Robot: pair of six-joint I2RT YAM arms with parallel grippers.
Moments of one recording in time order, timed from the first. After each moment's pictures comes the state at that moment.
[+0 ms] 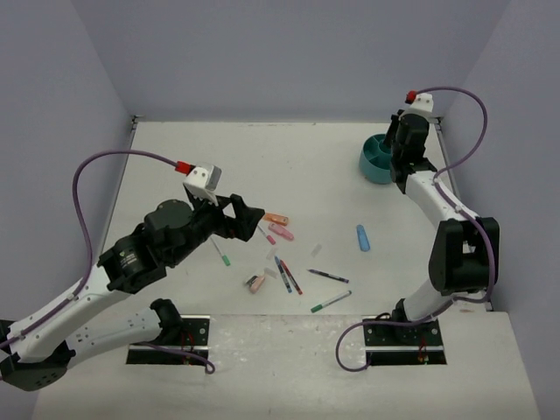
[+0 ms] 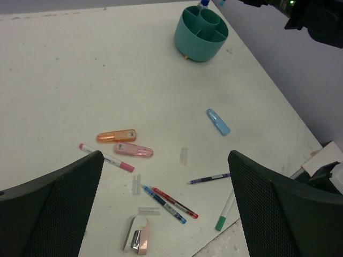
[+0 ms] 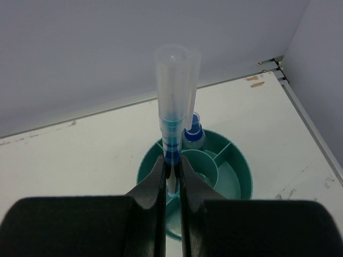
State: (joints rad) left arm -0.94 0.81 1.03 -0.46 -0.34 -0.42; right arm 0.08 1.60 1.18 0.22 0.28 0.17
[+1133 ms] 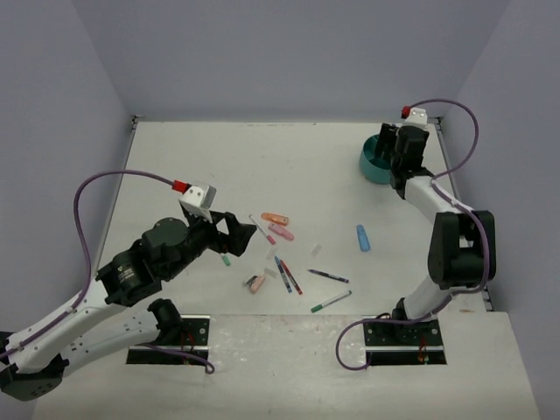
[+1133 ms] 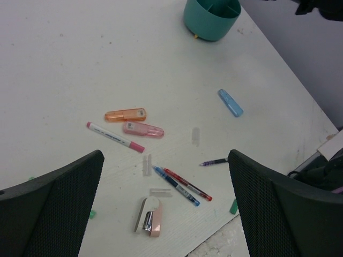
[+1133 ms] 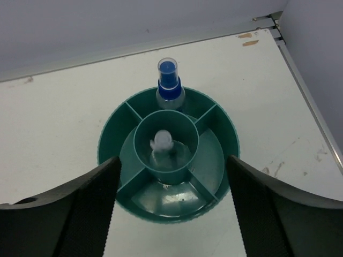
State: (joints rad) left arm -0.94 0.66 0.84 -0.46 -0.32 -0.42; right arm 0.04 1.68 1.10 0.24 0.24 0.12
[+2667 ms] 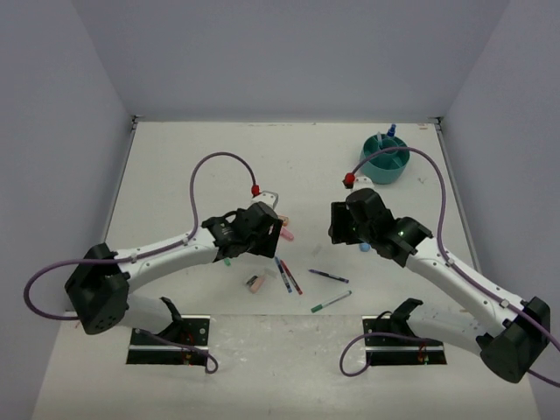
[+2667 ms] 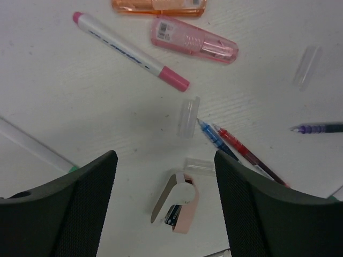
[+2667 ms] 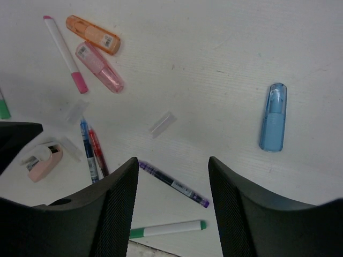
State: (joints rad) left arm -0.90 1.32 0.89 -0.51 -0.33 -0.53; right arm 0.69 1.07 0.88 -0.65 0.19 0.47
